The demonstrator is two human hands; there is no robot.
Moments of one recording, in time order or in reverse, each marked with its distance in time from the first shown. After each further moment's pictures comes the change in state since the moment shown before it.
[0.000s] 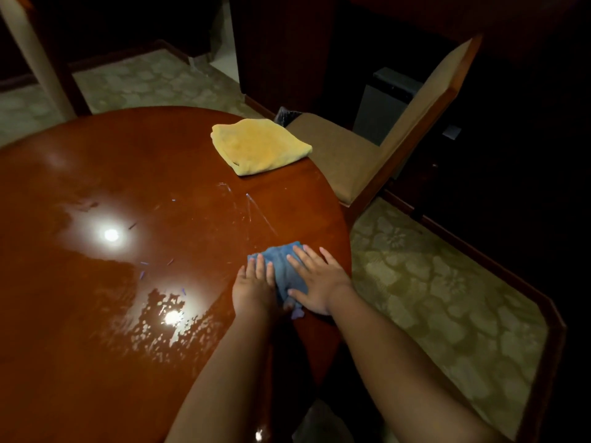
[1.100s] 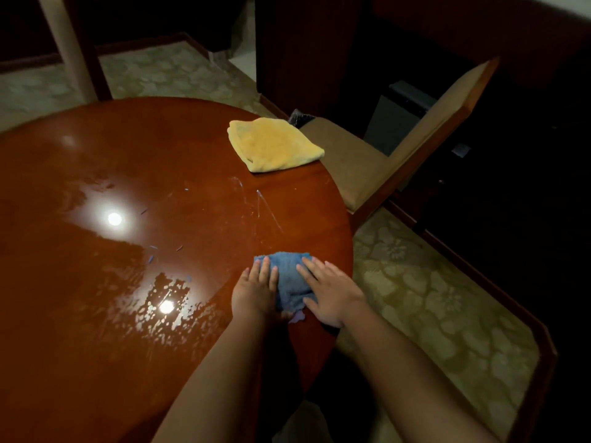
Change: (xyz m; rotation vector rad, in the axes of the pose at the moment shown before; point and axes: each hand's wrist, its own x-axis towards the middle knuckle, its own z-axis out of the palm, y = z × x) left_hand -0.015 -0.002 0.014 -0.072 0.069 0.059; right_hand -0.020 0.007 0.004 -0.009 0.020 -0.101
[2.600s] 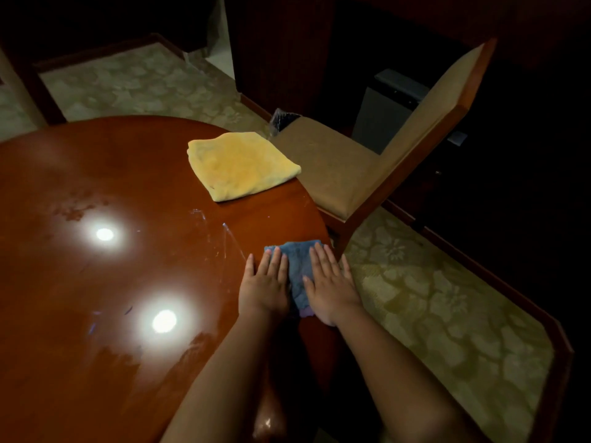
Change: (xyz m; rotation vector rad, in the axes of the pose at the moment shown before) left_hand 0.112 0.024 -0.056 -0.010 0.163 0.039; right_hand 0.070 0.074 0.003 0.280 0.148 0.345
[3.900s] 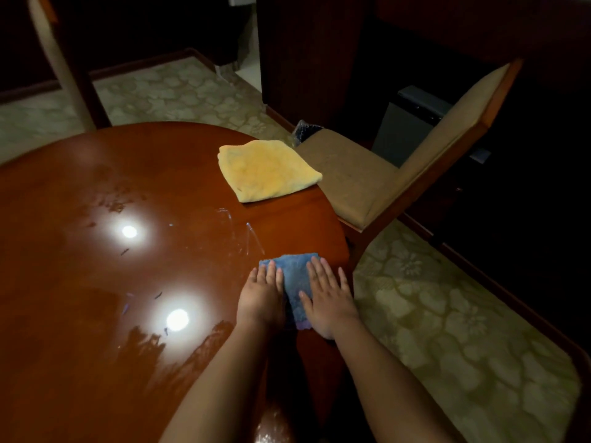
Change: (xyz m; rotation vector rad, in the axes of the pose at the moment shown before) left_hand -0.037 -0.018 -0.001 0.084 -0.145 -0.058; right_hand -0.022 -0.032 -0.001 -0.037 -0.086 -0.106
